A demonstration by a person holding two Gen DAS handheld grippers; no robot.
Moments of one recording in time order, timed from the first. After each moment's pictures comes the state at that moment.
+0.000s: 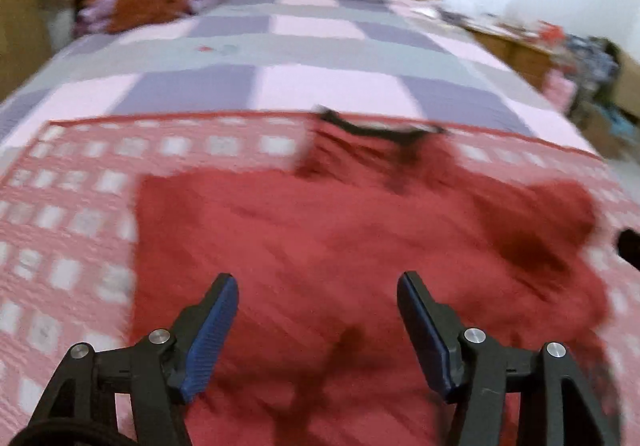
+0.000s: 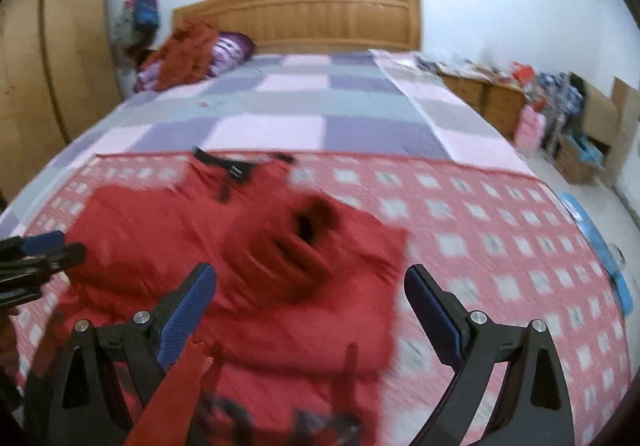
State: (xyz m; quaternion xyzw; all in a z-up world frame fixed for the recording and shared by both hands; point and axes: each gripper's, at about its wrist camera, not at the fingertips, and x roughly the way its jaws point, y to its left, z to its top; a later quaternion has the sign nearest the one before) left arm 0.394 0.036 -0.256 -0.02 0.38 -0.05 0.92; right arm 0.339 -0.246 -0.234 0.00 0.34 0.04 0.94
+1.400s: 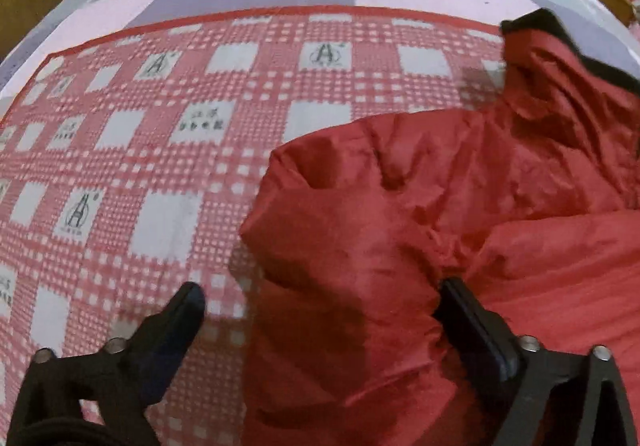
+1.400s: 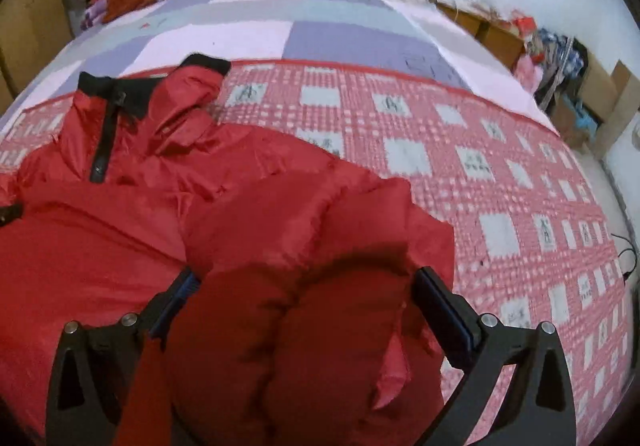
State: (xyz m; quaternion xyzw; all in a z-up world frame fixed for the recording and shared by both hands) left arm 0.535 0.112 -0.383 -0.01 0.51 0.02 0.86; right arm 0.488 -0.267 -0.346 -0.02 0.47 -0.02 0.88
